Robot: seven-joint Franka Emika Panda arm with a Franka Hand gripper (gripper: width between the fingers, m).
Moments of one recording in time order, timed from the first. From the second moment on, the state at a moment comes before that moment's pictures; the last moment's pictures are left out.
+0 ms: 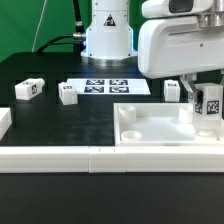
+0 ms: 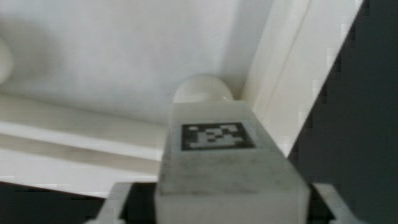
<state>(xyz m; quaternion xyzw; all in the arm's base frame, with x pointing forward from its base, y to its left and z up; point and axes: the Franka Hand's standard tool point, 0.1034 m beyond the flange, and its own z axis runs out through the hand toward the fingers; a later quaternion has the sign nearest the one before) 0.621 0.120 0.083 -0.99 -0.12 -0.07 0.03</state>
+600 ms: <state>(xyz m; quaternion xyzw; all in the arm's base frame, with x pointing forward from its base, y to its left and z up) 0.622 0.119 0.081 -0.98 0.17 -0.10 0.05</state>
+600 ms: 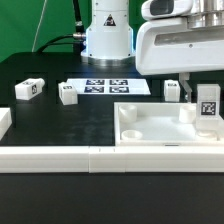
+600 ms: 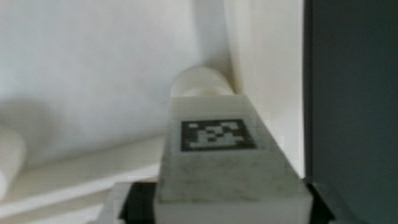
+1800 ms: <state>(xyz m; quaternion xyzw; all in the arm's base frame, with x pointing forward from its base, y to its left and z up) 0.624 0.118 0.080 -0.83 0.55 -0.06 0.11</state>
